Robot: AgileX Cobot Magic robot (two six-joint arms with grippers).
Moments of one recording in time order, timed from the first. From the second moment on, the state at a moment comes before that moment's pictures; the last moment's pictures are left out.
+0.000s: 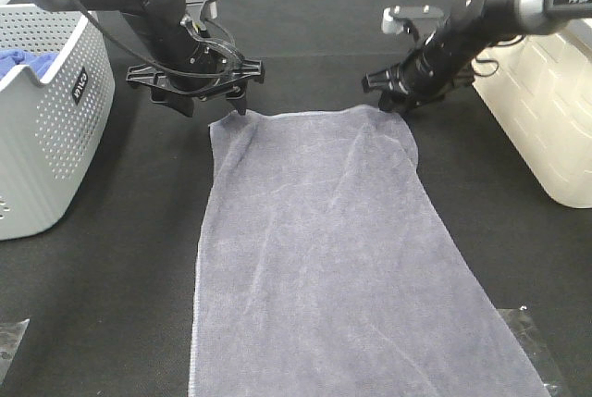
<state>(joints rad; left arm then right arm) -0.39 2.31 -1.84 -0.02 0.69 -0.33 0.20 2.46 -1.87 0.29 0.52 -0.26</state>
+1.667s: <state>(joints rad) -0.39 2.31 -1.84 -0.03 0.70 -0.33 0.20 2.54 -2.09 0.25 0.83 -0.22</state>
